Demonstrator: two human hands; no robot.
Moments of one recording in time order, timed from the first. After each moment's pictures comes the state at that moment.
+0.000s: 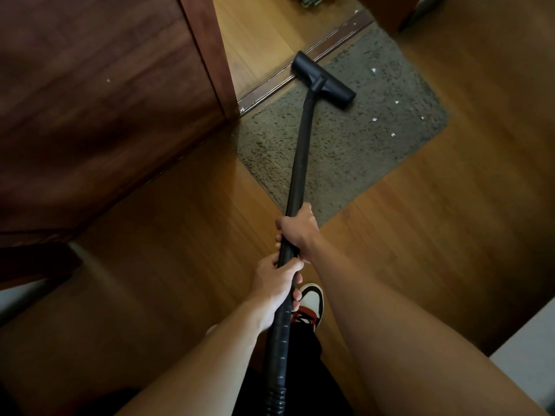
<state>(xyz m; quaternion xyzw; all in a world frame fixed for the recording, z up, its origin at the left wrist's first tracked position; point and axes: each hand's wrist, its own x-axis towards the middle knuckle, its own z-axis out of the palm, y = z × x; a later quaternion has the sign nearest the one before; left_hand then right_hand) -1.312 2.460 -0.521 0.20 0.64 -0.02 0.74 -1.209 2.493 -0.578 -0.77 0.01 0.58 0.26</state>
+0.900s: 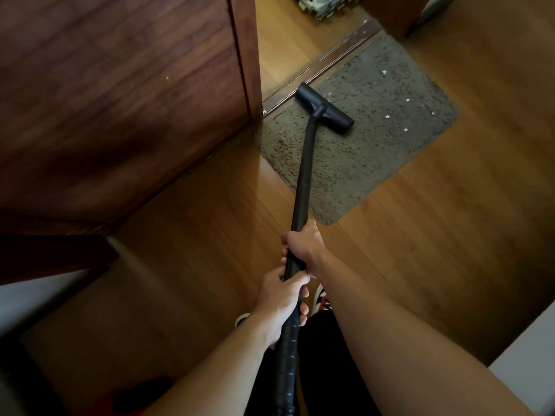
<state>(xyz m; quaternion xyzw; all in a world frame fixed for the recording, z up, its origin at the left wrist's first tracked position) -1.401 2.429 -0.486 0.20 0.64 -0.04 0.74 -1.299 2.454 -0.555 -0.75 0.04 0.60 0.28</state>
